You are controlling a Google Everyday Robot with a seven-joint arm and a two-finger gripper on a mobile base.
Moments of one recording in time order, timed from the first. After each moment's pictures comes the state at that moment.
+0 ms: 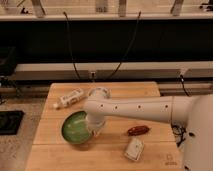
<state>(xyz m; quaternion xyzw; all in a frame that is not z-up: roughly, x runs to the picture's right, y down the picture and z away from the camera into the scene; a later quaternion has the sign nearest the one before) -0.061 0.237 0.759 -0.29 -0.25 -0.46 0.80</state>
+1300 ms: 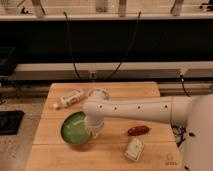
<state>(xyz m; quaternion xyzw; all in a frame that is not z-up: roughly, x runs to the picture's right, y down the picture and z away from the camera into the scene) -0.065 0.244 0.754 -0.30 -0.26 -0.44 0.81</state>
